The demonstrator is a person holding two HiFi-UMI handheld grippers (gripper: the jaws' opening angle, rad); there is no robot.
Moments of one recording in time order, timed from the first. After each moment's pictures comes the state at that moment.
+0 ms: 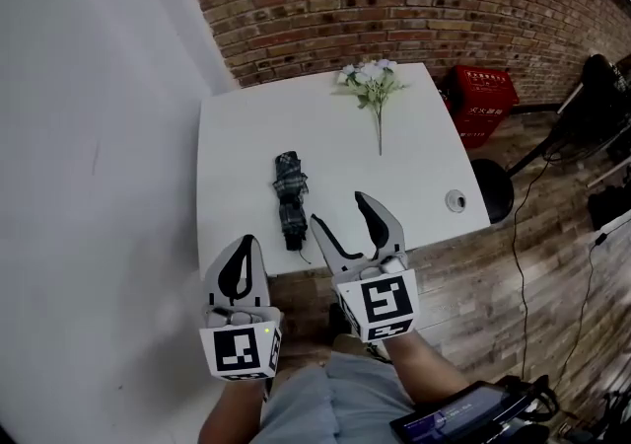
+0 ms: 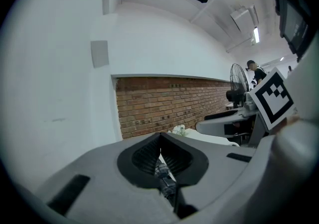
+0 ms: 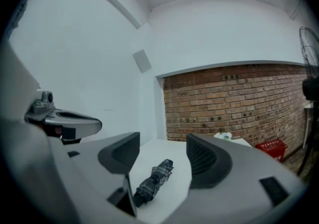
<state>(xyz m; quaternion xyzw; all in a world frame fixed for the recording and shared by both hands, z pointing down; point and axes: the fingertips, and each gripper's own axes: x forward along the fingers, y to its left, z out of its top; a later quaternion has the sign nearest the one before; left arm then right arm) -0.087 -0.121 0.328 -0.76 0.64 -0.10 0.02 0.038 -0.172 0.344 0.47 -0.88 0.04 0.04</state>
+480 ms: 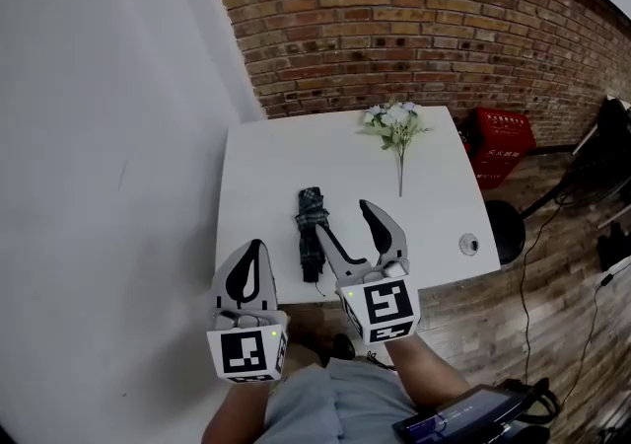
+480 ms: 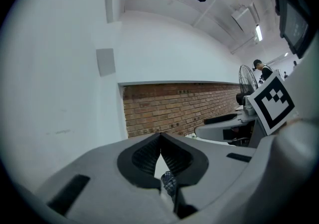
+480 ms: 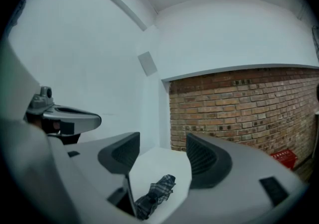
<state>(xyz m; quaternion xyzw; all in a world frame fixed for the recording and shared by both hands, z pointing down) -0.112 -0.153 0.292 -0.74 0.67 -0.08 0.06 0.005 -0.215 0.313 0.44 -0.90 0.01 0.02</state>
